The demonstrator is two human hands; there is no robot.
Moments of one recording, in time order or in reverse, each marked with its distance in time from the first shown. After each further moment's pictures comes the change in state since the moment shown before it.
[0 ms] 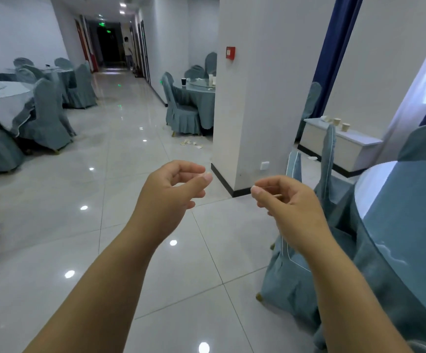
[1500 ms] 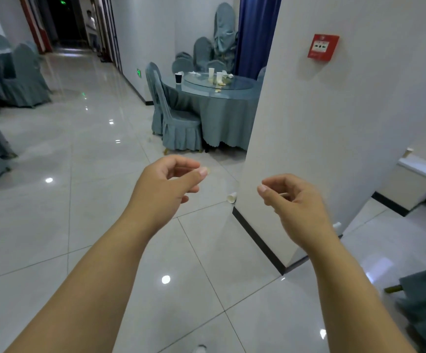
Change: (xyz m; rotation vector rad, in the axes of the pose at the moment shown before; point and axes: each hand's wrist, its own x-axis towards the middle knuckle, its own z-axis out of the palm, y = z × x) left_hand 1.016 -0.296 -0.275 -0.052 -0.083 -0.045; right_hand 0.908 0.128 0.528 -0.030 0.127 0.112
